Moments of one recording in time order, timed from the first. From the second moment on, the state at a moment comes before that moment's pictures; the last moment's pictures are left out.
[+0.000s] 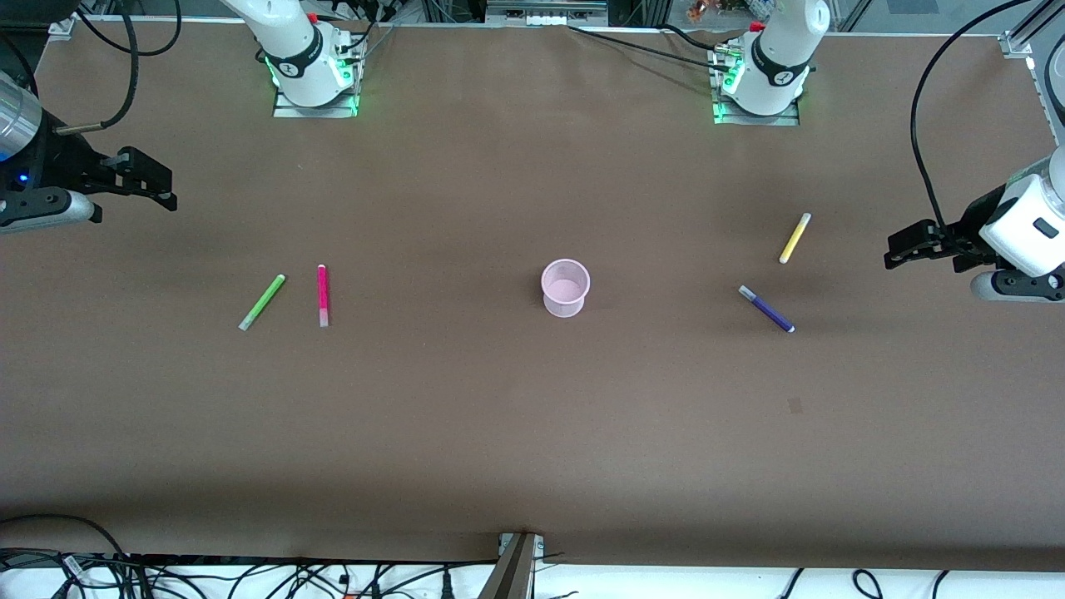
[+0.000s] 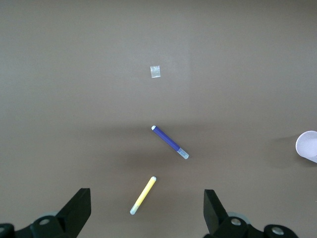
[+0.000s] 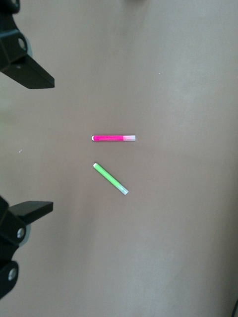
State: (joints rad) left arm 0.14 0.16 -0.15 -1.54 -0.01 1.64 0.01; right arm 0.07 0.04 -0.01 -1.56 0.01 1.58 -0.12
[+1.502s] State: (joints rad) left arm 0.17 0.22 -0.13 -1.54 -0.01 1.64 -0.22; right arm 0.07 0.04 0.00 -1.56 0.02 1.58 -0.12
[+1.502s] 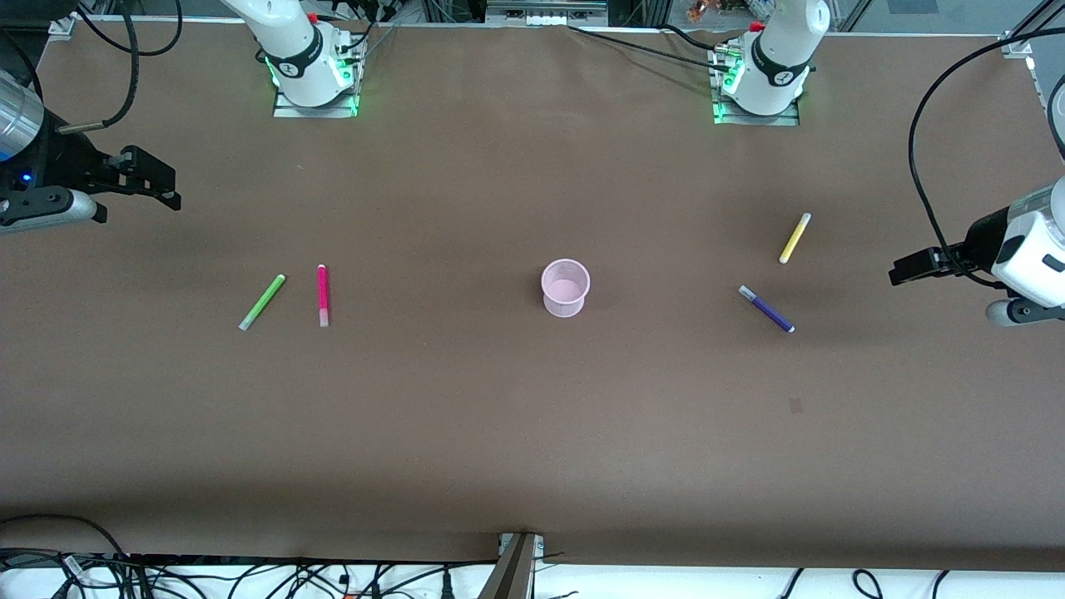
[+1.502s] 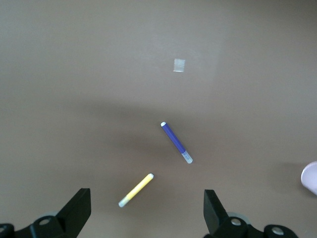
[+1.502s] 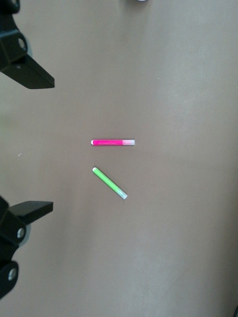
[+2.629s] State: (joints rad) left arm 0.14 0.35 -0.15 -1.98 -0.07 2.22 -0.86; right arm 0.07 0.04 0.00 -1.56 0.03 1.58 -0.12
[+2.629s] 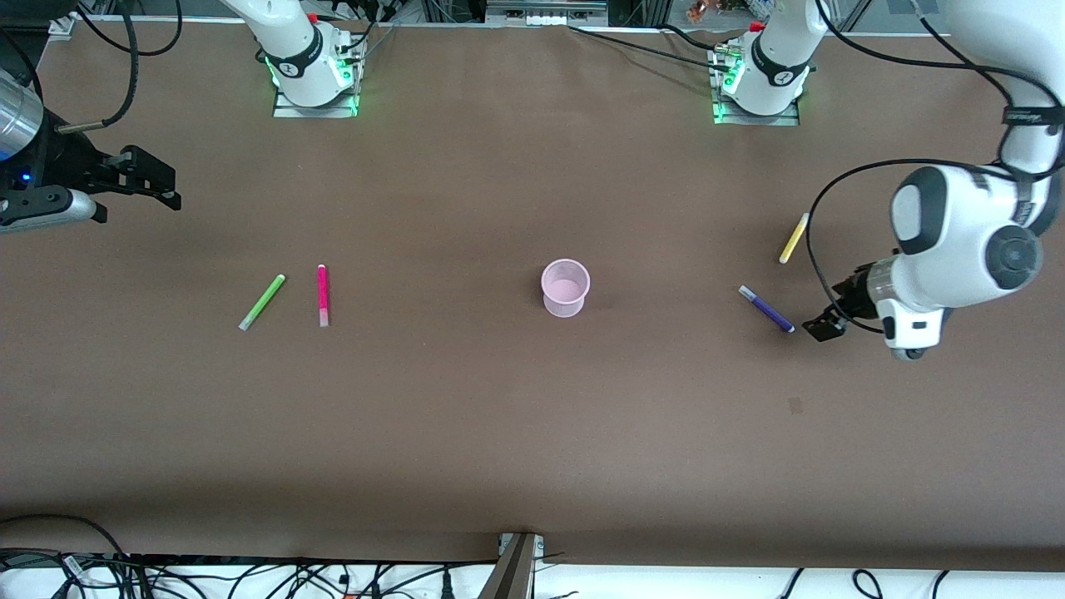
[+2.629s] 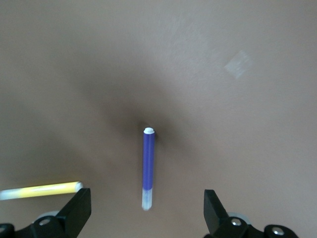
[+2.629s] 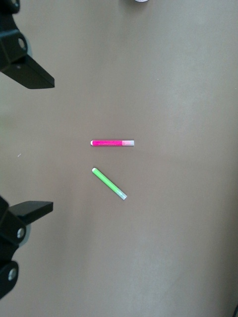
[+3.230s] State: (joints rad) left arm 0.11 0.44 -0.16 -2.09 -0.07 2.43 -0.92; right arm 0.07 0.04 0.00 -1.56 0.03 1.58 -0.12
